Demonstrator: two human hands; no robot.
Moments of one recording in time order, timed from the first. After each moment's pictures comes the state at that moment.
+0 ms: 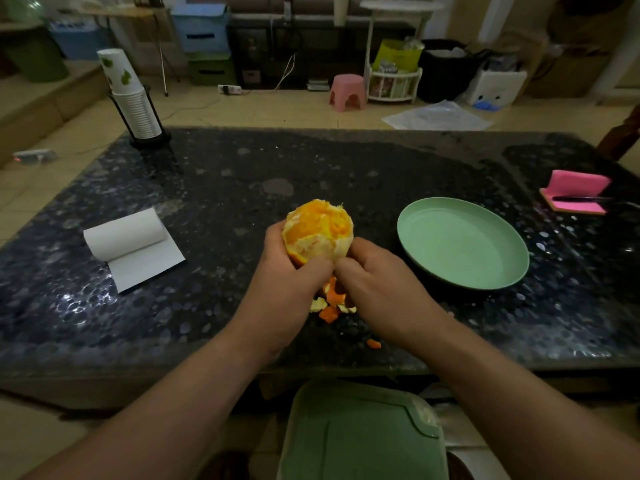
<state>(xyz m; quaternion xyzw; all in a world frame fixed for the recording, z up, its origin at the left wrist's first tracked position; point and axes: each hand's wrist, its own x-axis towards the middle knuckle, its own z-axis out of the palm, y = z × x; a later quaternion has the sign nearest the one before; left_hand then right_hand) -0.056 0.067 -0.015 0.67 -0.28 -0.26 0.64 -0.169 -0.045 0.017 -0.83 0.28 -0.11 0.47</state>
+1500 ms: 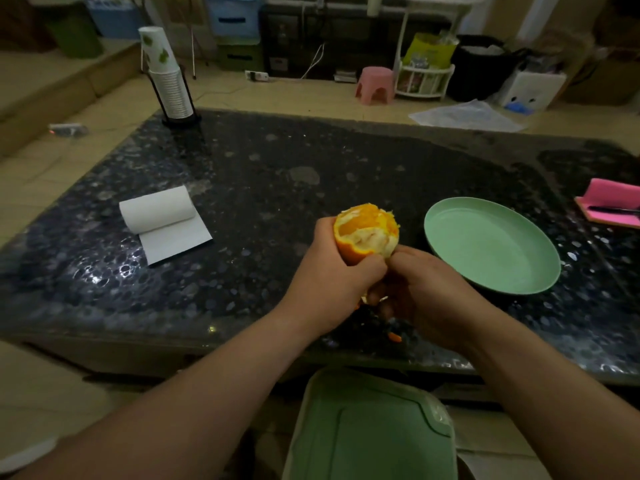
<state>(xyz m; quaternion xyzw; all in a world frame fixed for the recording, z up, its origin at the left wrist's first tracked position) -0.066 0.056 -0.015 0.73 -0.31 -0.24 0.56 -0.174 -0.063 0.000 -0.64 0.27 -0.05 0.72</state>
